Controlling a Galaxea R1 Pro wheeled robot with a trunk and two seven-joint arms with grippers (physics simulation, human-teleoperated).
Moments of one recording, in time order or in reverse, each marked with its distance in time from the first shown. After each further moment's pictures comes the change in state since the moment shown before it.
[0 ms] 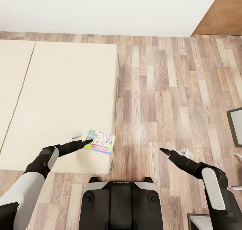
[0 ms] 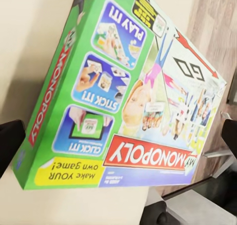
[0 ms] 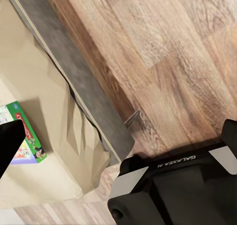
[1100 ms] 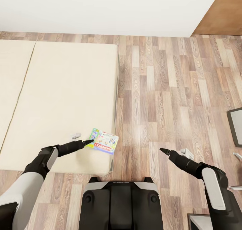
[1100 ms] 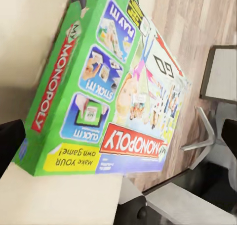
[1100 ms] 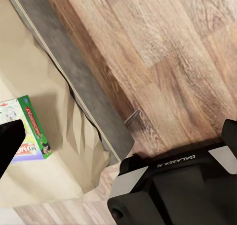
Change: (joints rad) left arm 0.000 0.009 -0.002 0.005 0.000 0.003 -0.124; right arm 0.000 -0.001 0.000 0.000 0.000 0.002 0.000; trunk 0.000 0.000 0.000
